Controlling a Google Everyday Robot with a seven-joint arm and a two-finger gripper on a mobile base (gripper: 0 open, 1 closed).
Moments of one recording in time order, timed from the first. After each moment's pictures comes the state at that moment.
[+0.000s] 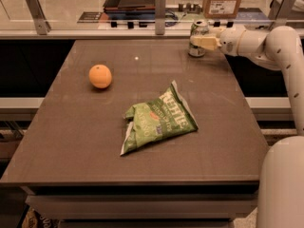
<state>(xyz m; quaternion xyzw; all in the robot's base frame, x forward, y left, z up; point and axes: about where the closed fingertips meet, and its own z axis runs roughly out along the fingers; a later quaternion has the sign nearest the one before) 0.831 -0.195 0.881 -0.33 0.67 0.27 0.61</state>
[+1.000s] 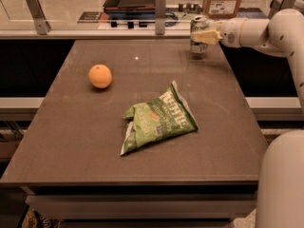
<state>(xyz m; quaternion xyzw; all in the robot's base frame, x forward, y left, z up) 0.825 -0.193 0.899 -0.34 0.71 0.23 0.57</state>
